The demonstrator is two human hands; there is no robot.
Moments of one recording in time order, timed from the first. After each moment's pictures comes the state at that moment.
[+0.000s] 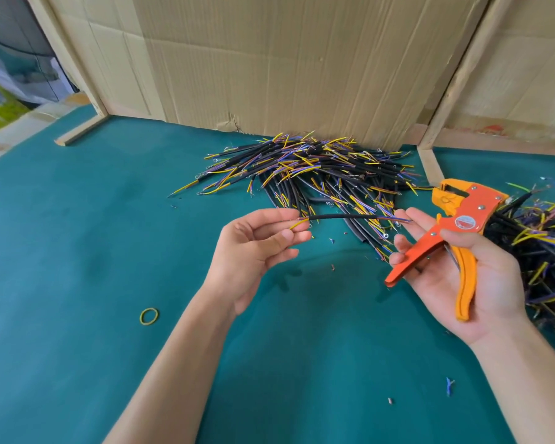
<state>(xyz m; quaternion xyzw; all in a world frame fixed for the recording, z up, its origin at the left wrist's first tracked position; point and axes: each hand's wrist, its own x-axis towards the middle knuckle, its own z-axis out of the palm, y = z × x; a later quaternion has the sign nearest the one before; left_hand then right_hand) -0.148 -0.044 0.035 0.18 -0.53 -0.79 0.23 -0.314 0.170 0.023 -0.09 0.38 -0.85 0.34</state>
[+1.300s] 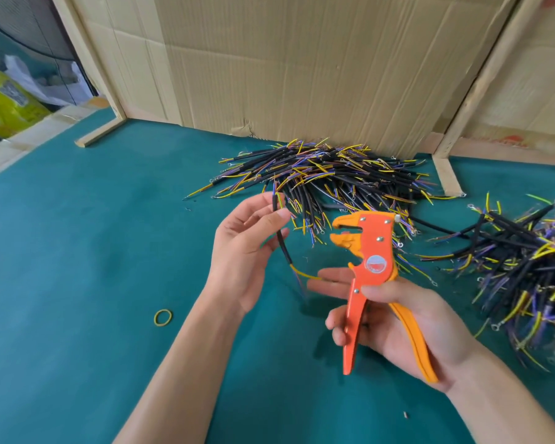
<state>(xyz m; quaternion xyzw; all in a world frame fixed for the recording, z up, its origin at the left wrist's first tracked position) -0.146 -0.050 0.042 0.17 -0.48 -0.79 0.33 -0.249 0.139 0.028 -0.20 0.41 -0.68 0.58</state>
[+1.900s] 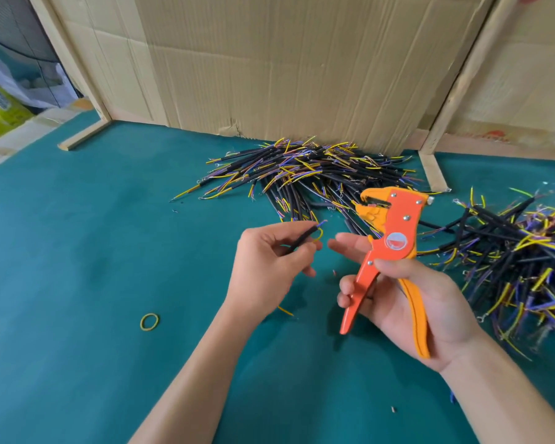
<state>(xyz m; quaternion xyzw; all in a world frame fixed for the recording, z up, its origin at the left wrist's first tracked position) -0.160 -0.024 0.029 0.19 -0.70 -0.62 0.30 -0.261 0.141 0.035 -0.19 0.41 -0.75 0.48</state>
